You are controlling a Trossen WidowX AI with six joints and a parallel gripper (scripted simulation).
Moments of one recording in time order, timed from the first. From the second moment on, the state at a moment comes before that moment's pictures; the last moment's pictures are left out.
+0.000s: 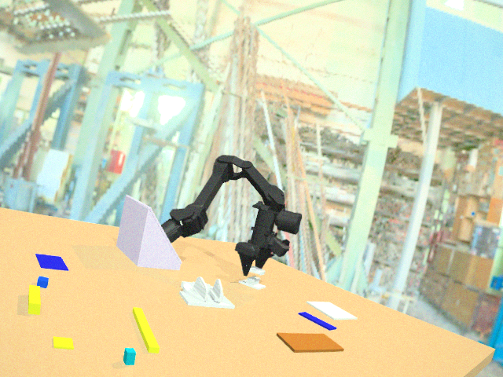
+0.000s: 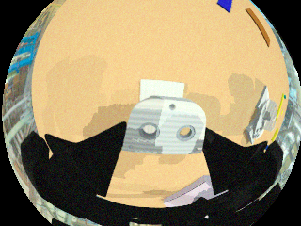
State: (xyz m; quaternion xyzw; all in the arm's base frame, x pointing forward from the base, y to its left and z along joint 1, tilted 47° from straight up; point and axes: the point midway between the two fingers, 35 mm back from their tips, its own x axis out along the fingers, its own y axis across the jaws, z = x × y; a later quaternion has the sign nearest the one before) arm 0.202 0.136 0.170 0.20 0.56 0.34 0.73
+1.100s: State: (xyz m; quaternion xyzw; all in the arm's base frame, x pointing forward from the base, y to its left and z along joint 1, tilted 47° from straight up) arm 0.213 0.082 0.185 0.22 0.57 0.31 0.73
